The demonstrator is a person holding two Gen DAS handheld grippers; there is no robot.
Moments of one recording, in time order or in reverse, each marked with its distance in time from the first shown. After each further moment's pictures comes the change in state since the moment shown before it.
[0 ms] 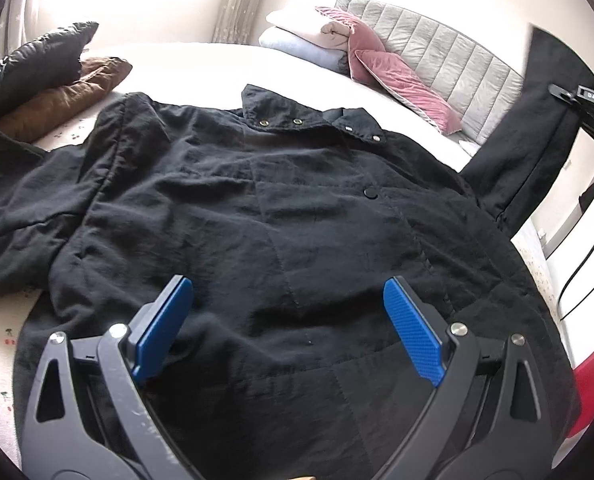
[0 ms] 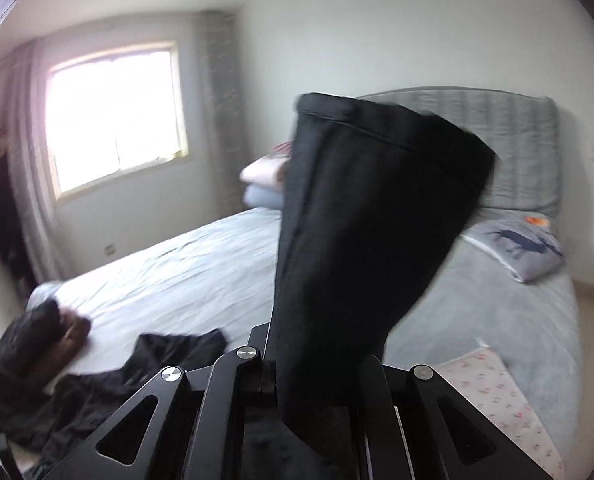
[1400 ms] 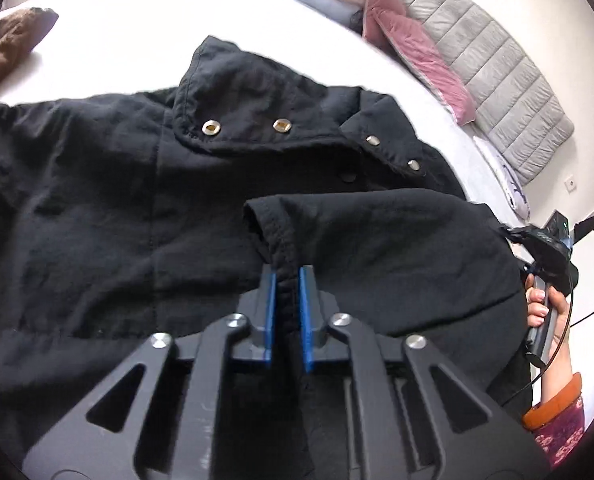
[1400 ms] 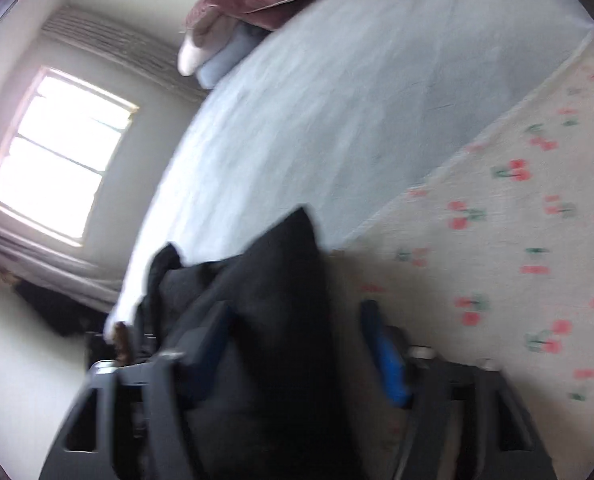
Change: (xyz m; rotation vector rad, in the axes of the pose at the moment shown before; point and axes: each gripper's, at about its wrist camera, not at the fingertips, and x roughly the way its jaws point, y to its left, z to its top) left arm 0.150 -0.006 0.094 -0.100 0.222 -0.081; right arm 0.248 -0.162 -0.146 0.656 0.507 0.292
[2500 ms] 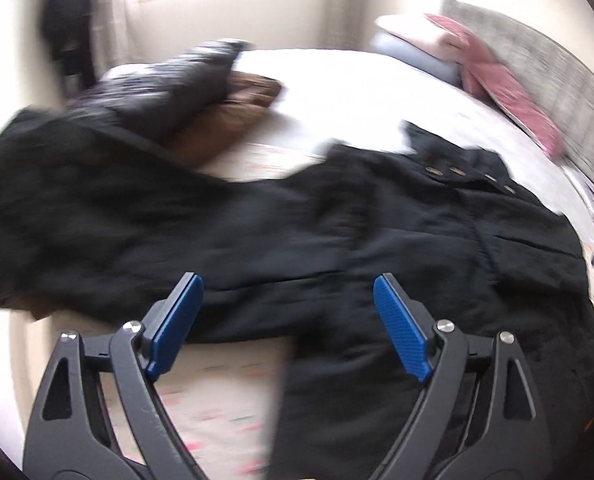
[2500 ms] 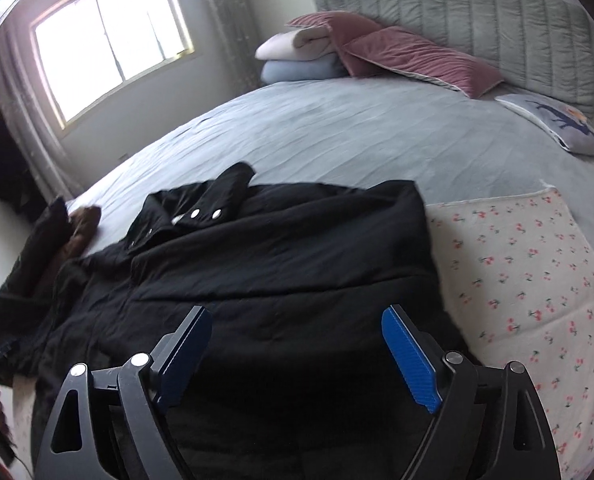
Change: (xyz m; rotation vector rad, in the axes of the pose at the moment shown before) left arm -0.221 0.102 -0.086 -0.058 -0.242 0.520; right arm -0.079 0.146 -0.186 -0.538 -0.128 -0.323
